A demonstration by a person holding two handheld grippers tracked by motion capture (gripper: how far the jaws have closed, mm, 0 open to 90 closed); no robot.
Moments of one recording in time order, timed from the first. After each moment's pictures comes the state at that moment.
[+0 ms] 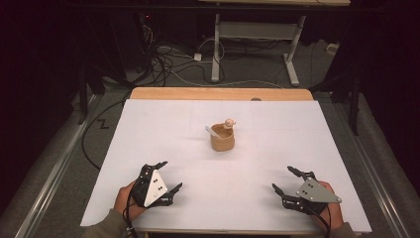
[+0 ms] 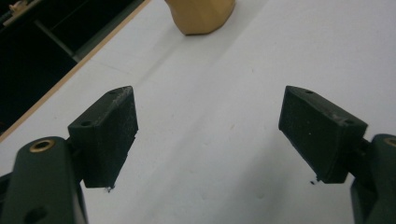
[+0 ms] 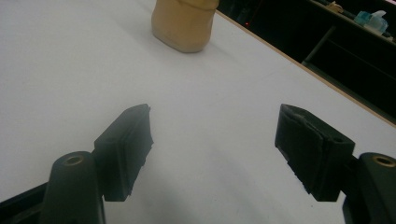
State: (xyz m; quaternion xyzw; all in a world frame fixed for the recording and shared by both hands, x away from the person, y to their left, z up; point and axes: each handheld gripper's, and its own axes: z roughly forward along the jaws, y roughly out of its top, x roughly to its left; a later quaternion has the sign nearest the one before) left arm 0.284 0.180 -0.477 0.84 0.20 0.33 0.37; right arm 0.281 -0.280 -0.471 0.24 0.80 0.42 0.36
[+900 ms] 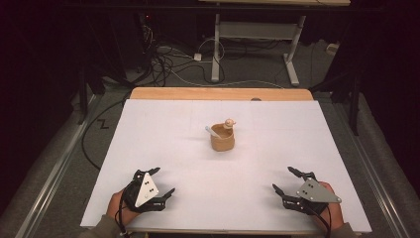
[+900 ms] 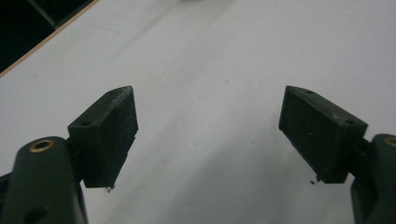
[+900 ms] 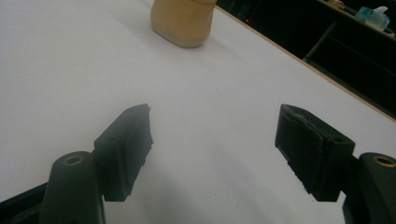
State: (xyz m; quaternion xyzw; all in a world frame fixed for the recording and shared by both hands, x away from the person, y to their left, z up) left arm 0.277 0.197 -0.488 0.85 0.23 0.29 0.37; right arm 0.281 -0.281 -0.473 0.24 0.80 0.42 0.36
